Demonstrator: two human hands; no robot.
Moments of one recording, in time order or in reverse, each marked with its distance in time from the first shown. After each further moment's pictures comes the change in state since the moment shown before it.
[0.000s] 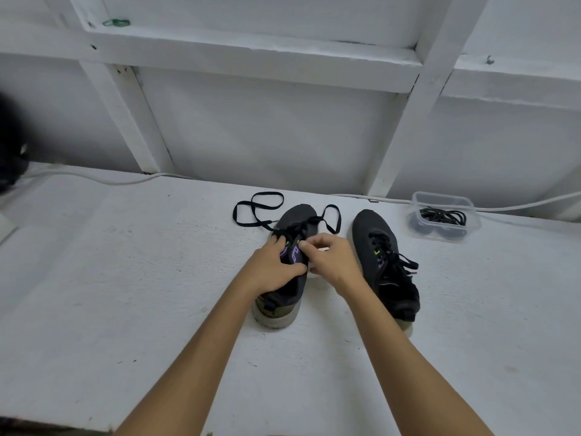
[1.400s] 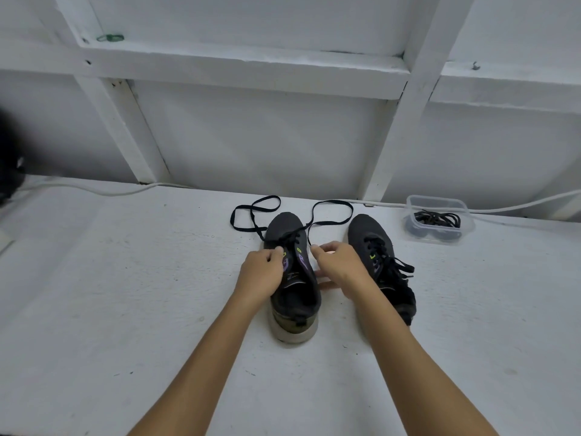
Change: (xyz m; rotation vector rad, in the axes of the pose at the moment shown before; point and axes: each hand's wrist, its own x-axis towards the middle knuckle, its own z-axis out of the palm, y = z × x) left_hand 0.000 0.000 0.012 -0.288 0.236 -0.179; right_hand 0.003 -0.009 -0.018 -0.068 0.002 0.279
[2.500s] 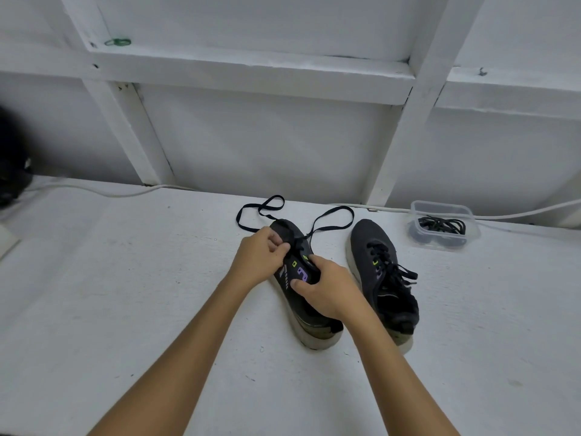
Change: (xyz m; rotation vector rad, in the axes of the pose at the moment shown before) left_hand 0.037 0.005 -0.016 0.199 0.034 0.253; right_hand -0.046 -0.002 0.006 -0.535 -0.070 -0.350
